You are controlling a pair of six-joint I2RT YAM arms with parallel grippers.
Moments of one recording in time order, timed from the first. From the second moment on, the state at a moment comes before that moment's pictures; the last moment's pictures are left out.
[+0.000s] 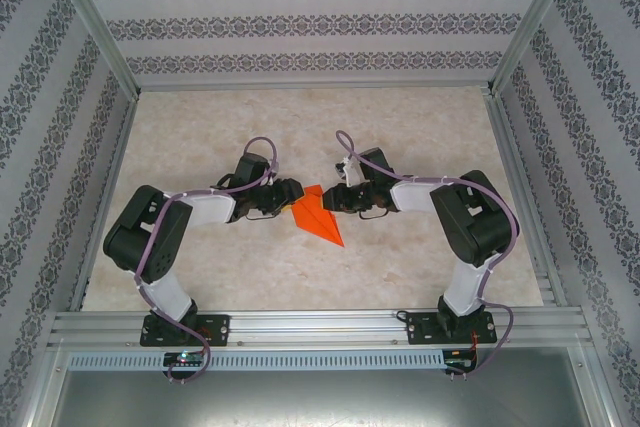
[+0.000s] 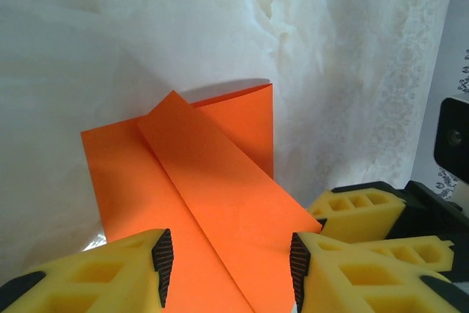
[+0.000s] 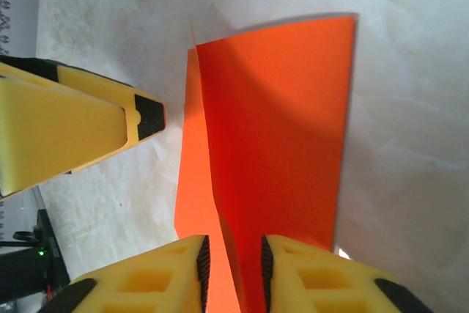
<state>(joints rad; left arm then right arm) -0.41 1.72 0.78 0.15 0.48 -0.95 0.46 1.83 0.88 0.05 -0.71 0.51</state>
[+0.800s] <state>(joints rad) -0.43 1.68 0.78 0.22 0.47 -0.98 0.40 1.75 0.82 0.16 -0.83 0.60</state>
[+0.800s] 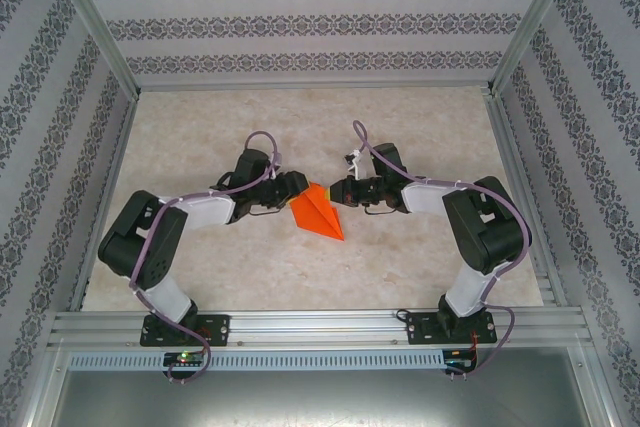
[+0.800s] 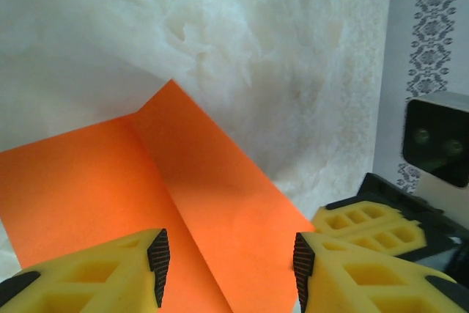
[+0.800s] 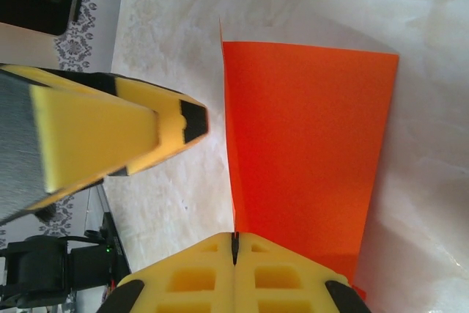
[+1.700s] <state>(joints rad) -0.47 1.84 0.84 0.38 0.51 -1.06 0.37 1.69 0.80 0.08 -0.78 0.57</state>
